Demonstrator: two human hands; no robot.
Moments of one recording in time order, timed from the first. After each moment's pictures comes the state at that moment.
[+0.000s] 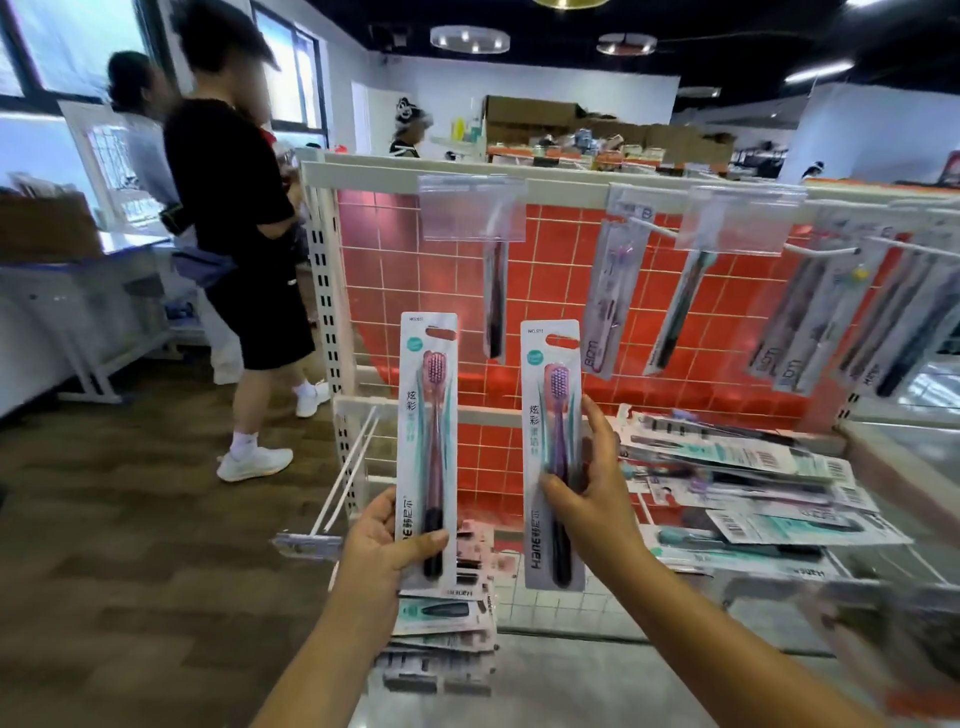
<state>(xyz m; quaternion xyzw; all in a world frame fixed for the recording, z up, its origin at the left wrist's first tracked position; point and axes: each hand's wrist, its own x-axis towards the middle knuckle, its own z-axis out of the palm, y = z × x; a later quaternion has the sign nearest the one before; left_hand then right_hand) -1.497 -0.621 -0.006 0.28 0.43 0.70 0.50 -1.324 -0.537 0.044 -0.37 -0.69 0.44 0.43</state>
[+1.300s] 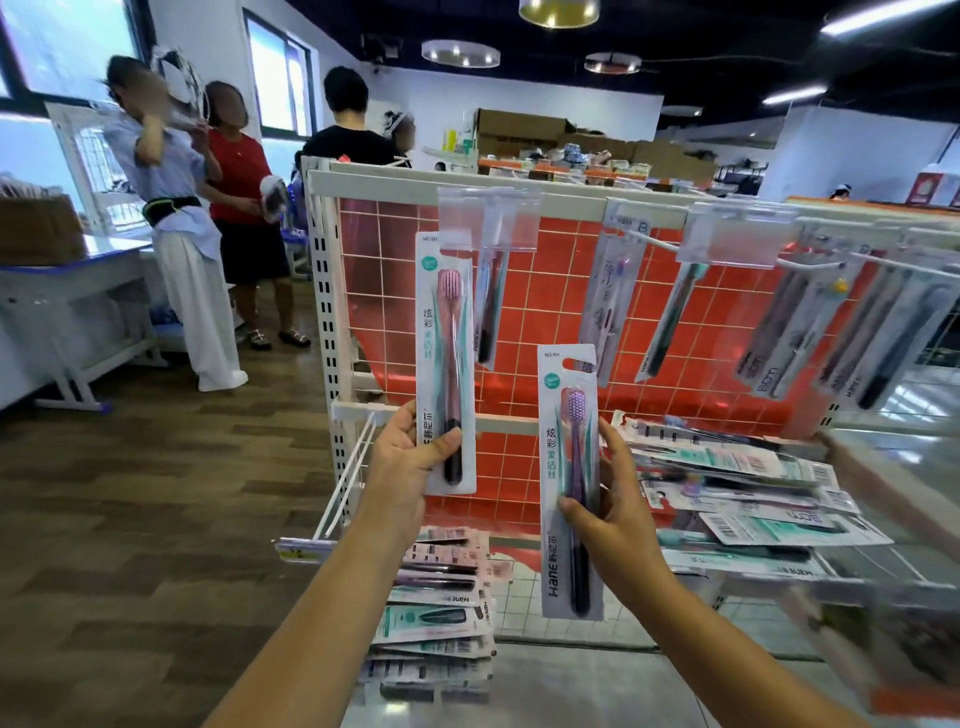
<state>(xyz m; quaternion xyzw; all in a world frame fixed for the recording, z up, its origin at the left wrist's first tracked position) -1.503 -0.580 0.051 0.32 0.36 0.74 0.47 -1.310 -0.550 0.037 -0.39 -0.67 0.46 0.45</state>
